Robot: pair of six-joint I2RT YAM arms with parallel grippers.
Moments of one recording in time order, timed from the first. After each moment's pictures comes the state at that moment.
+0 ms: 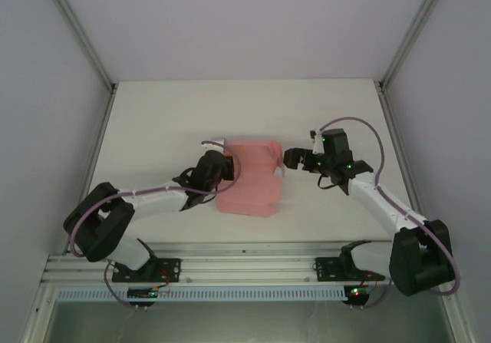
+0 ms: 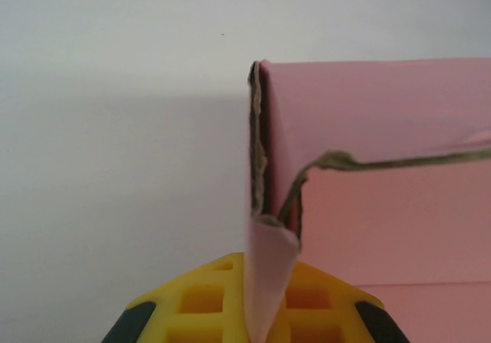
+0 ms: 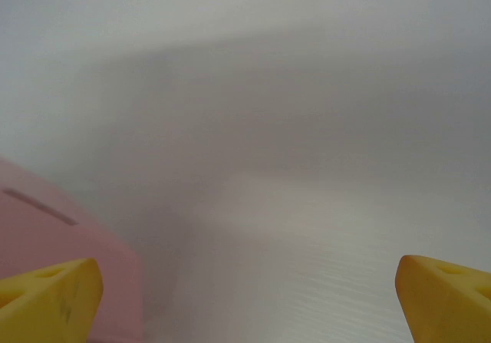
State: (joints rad) left arm -0.79 1.48 0.66 0.29 -0.33 -0.54; right arm 0.31 1.20 0.74 -0.28 -0.26 0.37
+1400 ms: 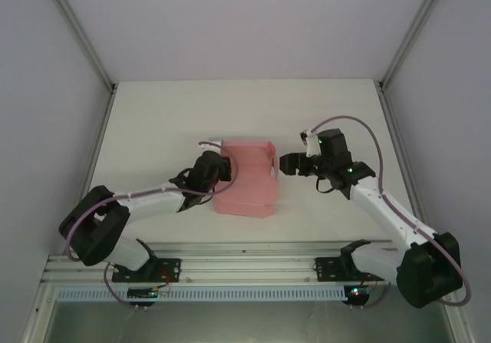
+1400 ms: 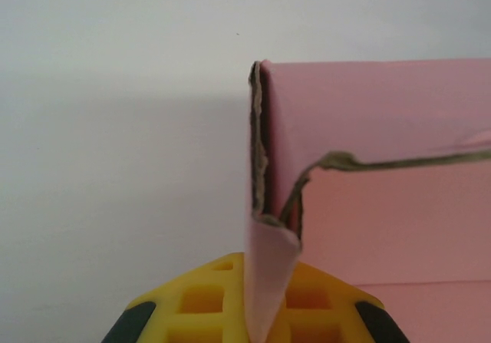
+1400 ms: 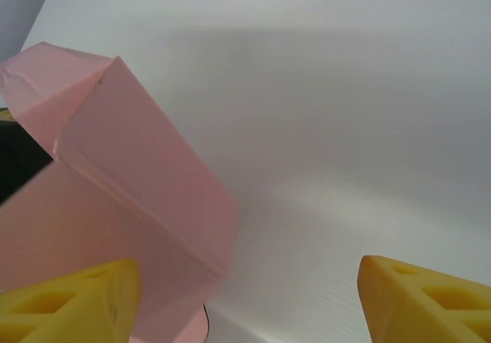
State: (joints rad) left arm -0.78 1.44 0.65 0.26 -0.33 -0.52; right arm 0.38 1.14 0.80 -0.38 -0.34 0.29
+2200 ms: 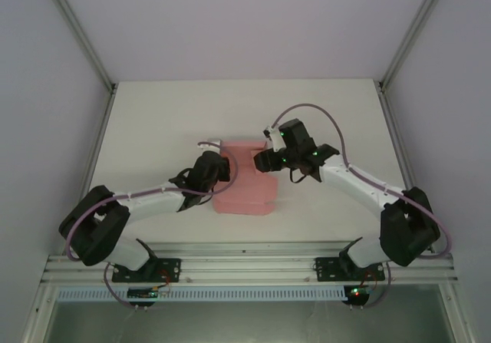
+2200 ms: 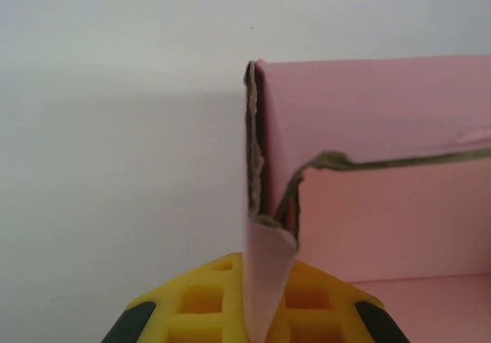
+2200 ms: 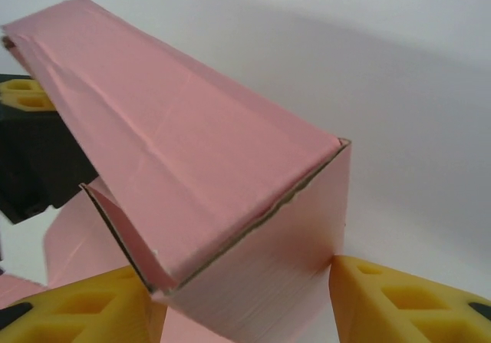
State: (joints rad) left arm -0.78 1.44 0.65 0.23 -0.35 -0.52; right arm 0.61 1.43 1.02 -0.38 -0.18 0.22
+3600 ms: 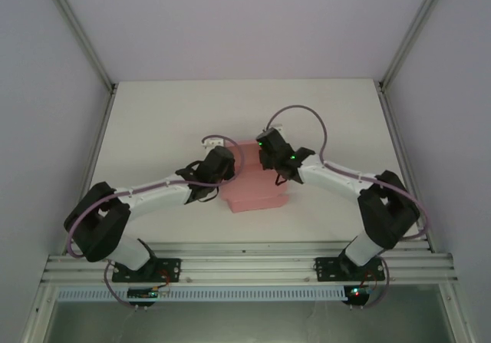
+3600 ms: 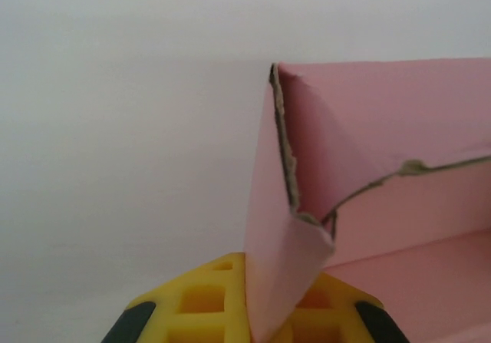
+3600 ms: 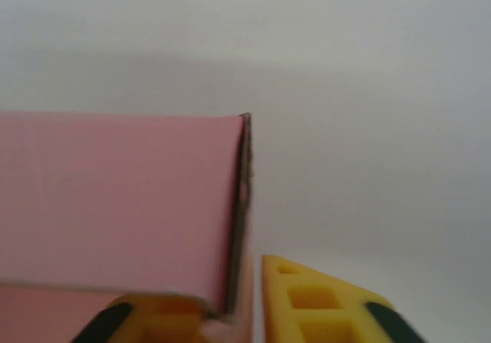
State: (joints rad) left arm -0.81 1.48 0.80 -0.06 -0.41 -0.67; right arm 0.70 1.56 1.01 -0.29 0.31 0.40
